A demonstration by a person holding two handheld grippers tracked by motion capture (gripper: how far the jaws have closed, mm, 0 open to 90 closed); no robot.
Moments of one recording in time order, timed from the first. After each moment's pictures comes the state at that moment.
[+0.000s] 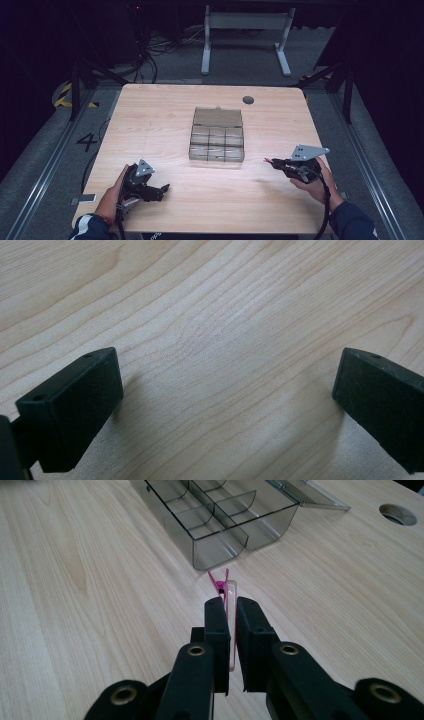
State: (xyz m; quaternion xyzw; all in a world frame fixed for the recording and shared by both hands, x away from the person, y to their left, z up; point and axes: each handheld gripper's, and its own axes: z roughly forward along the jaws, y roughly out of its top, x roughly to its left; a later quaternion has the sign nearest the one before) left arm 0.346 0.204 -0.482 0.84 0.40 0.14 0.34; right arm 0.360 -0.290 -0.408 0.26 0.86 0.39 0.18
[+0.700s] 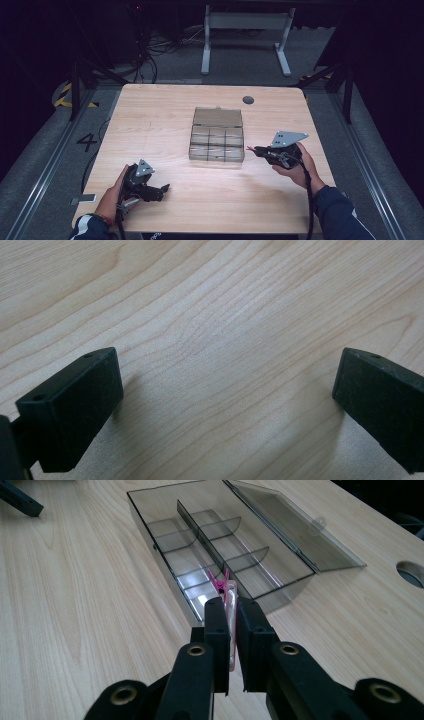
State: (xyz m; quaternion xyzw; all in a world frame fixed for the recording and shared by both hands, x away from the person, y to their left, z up) left arm 0.346 0.204 -0.482 0.84 0.40 0.14 0.34; right arm 0.391 -0.239 -0.389 0.22 0.87 0.40 0.18
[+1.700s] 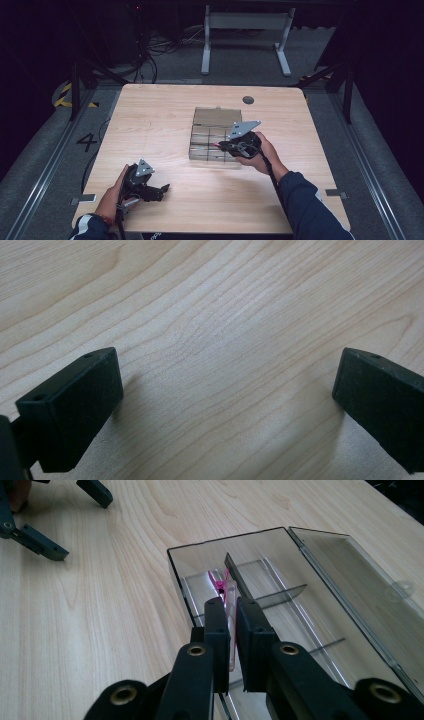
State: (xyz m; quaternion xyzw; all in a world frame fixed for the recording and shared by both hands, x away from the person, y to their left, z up) left arm 0.346 0.204 -0.482 0.84 0.40 0.14 0.34; right arm 0.425 -0.139 -0.386 0.17 0.89 0.39 0.14
